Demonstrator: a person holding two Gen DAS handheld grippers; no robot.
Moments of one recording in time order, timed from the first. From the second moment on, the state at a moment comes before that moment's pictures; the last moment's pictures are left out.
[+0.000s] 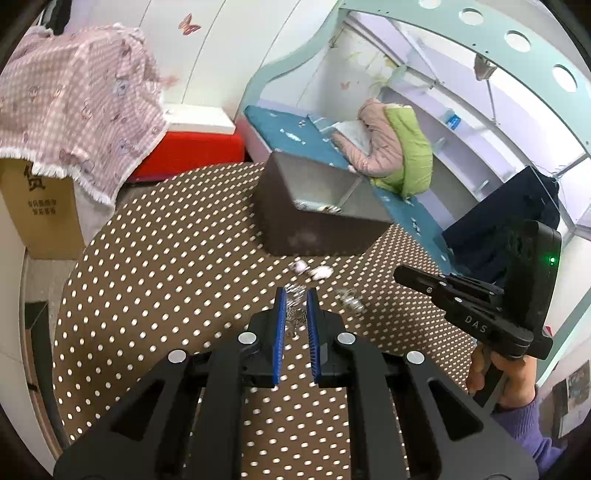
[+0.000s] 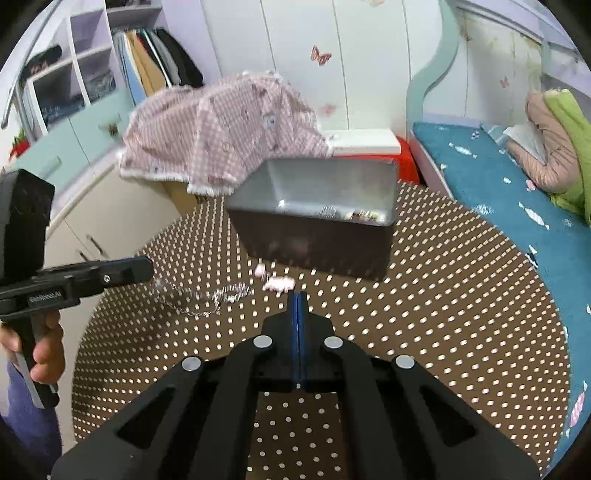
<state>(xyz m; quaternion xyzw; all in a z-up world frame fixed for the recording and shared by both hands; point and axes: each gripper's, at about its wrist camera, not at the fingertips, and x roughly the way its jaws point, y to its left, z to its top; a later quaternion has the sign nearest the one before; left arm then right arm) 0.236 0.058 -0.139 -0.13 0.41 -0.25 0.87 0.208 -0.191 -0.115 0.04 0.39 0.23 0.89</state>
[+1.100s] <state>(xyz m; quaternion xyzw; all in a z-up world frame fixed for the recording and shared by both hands) 0.249 0.030 -0.125 -0.11 0.41 -0.27 0.86 0.214 -0.173 -0.114 -0.01 0.39 0.24 0.89</state>
